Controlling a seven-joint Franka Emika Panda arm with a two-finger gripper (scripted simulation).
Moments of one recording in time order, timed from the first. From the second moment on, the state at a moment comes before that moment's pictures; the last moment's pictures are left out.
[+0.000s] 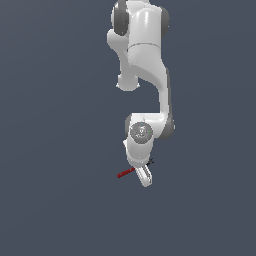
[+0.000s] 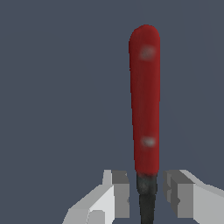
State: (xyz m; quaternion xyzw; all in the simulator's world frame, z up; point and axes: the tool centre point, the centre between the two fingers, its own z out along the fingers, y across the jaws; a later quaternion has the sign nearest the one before) arm 0.069 0.040 0.010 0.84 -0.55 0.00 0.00
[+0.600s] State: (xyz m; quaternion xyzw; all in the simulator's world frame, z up) arm 0.048 0.033 0.022 0.84 -0.55 0.00 0.00
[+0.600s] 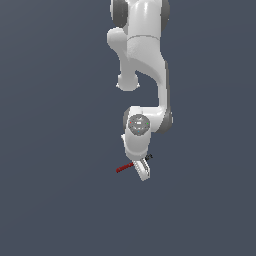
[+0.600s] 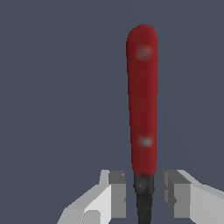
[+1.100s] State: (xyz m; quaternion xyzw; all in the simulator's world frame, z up) arm 0.001 0.018 0.050 0.84 -0.55 0.00 0.00
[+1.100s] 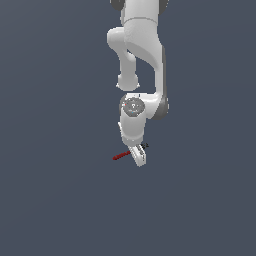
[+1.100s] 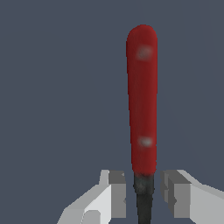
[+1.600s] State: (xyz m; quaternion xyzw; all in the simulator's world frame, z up) arm -0.055 -0.001 0.086 0.84 -0.55 0.00 0.00
